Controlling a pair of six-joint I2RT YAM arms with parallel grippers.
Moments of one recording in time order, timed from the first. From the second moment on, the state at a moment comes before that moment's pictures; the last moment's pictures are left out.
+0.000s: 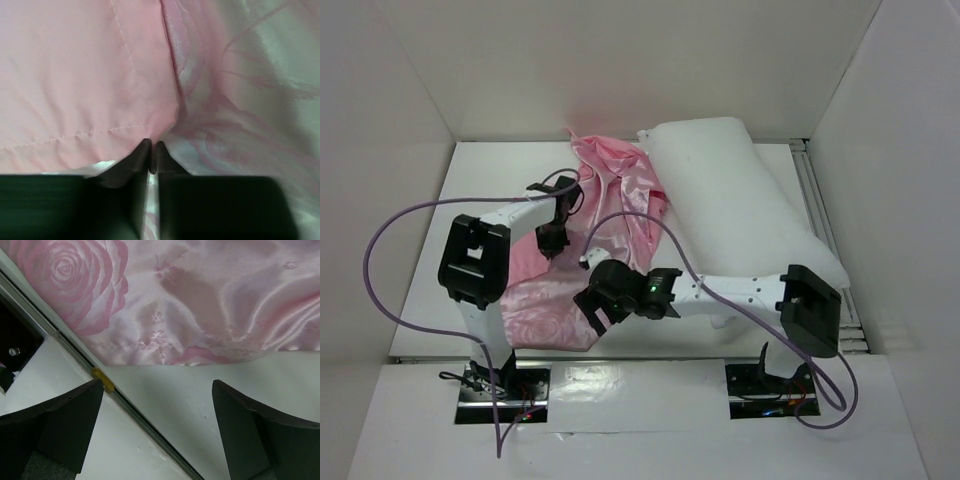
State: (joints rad) left arm -0.30 1.90 1.33 -0.91 -0.37 -0.60; right arm 1.21 1.58 1.12 -0.39 0.15 0.45
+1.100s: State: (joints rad) left arm 0.06 1.50 1.71 -1.09 -0.03 -0.55; right arm 1.33 2.01 1.42 -0.34 0.26 0.32
